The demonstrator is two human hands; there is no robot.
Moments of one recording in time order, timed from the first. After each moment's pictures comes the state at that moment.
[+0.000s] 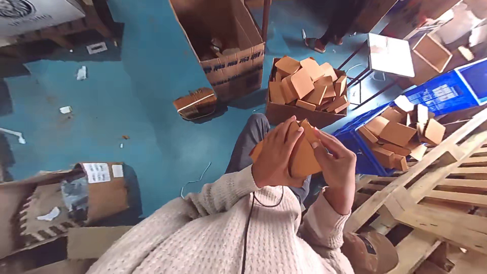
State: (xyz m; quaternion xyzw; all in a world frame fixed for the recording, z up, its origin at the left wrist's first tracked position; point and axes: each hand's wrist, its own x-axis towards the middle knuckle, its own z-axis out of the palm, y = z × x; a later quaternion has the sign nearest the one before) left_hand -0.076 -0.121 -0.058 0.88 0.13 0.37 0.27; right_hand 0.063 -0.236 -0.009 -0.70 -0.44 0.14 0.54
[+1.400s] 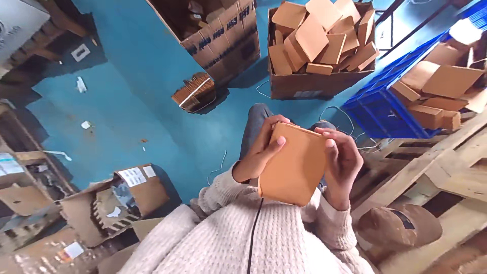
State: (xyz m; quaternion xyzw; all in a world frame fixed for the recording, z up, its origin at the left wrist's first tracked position) left_hand -0.110 -0.059 -0.072 0.60 0.12 0.17 0.77; right_hand 0.030 -0.220 -0.085 -0.64 -0.37 0.11 0.66
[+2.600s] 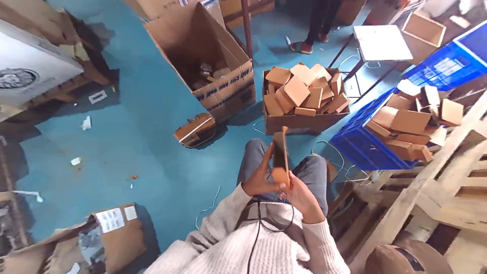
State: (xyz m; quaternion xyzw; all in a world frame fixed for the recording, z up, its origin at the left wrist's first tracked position) left_hand -0.094 -0.049 -0.170 0.71 0.08 0.22 0.66; right_hand 0.005 -0.207 -0.154 -0.43 0.02 0.61 0.67
